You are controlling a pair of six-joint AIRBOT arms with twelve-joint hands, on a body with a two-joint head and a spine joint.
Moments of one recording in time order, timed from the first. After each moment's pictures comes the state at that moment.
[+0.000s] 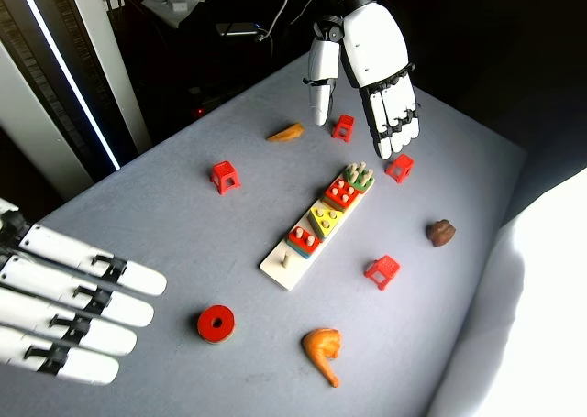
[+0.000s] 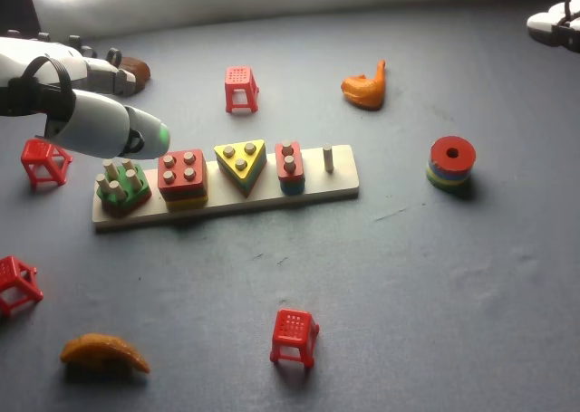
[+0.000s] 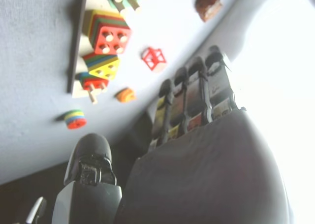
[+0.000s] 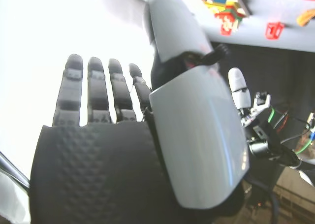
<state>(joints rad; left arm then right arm) 0.22 -0.74 0.81 0.85 0.61 -0.04 -0.40 -0.50 0.70 0.31 0.30 -1.22</state>
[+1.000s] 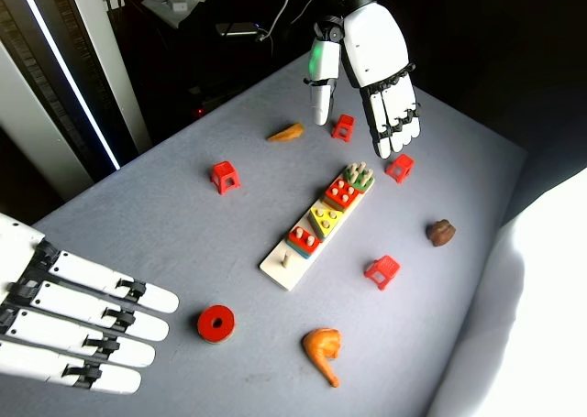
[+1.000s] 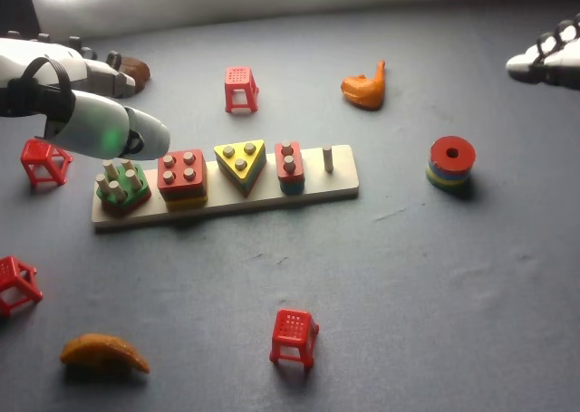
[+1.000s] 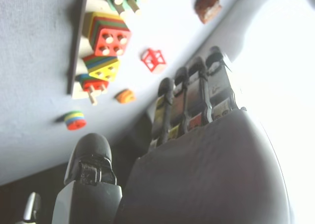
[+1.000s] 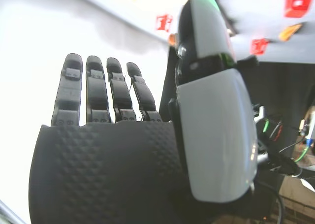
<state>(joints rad) 0.22 -0.74 0.81 0.85 0.61 -0.04 -0.25 -0.58 0.80 0.27 -0.03 -1.25</state>
